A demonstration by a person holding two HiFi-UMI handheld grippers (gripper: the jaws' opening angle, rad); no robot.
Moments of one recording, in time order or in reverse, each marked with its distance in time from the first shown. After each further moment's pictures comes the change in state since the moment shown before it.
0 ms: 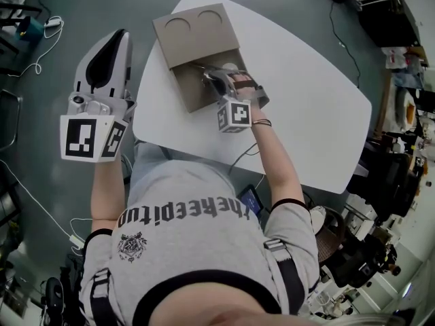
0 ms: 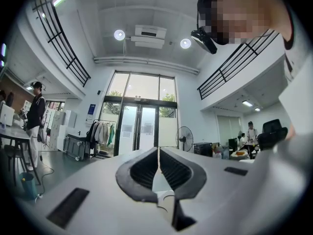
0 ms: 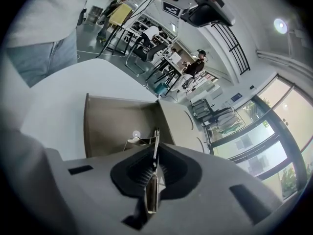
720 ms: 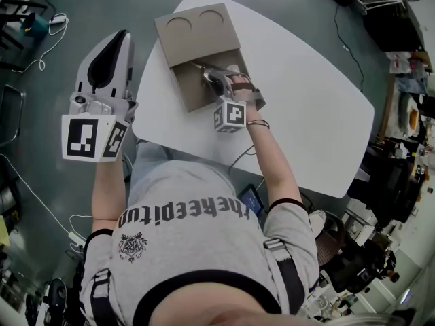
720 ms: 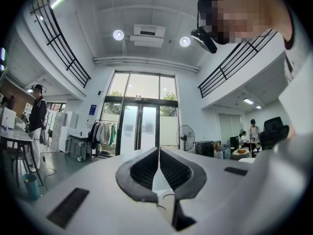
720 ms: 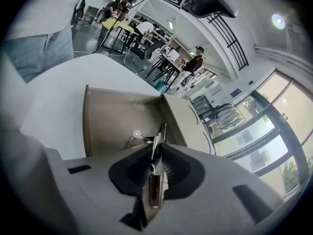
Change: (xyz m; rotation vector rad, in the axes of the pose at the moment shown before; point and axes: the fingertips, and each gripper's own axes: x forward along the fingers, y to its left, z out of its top) left arm -0.002 -0.010 0.000 0.014 0.013 0.019; right arm 0.013 0.017 -0.009 0.045 0.021 0.009
